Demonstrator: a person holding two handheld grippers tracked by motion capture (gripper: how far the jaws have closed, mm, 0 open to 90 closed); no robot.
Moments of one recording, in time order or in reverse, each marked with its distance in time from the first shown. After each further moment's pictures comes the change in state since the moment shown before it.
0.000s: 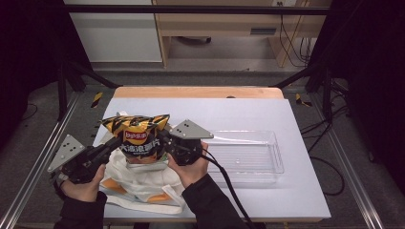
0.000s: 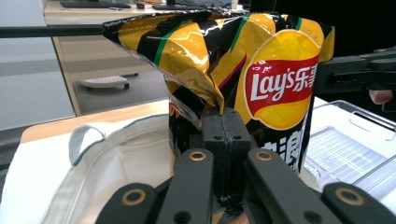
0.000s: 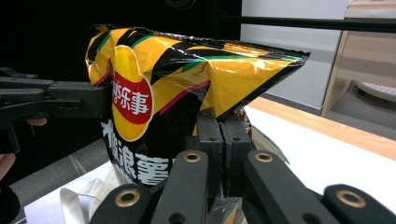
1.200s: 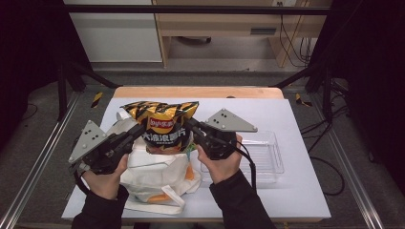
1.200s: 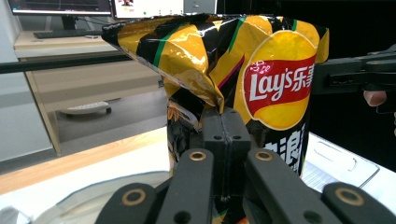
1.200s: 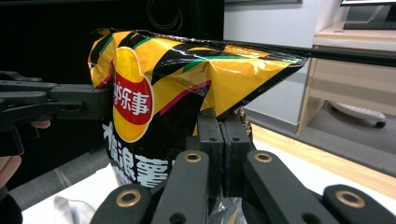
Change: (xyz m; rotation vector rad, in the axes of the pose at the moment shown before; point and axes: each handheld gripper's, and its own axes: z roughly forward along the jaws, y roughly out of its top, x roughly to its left) left arm -0.058 0.053 0.026 -0.061 -0.066 0.052; right arm -0.034 0.038 -0.071 -0.064 -0.045 -0.023
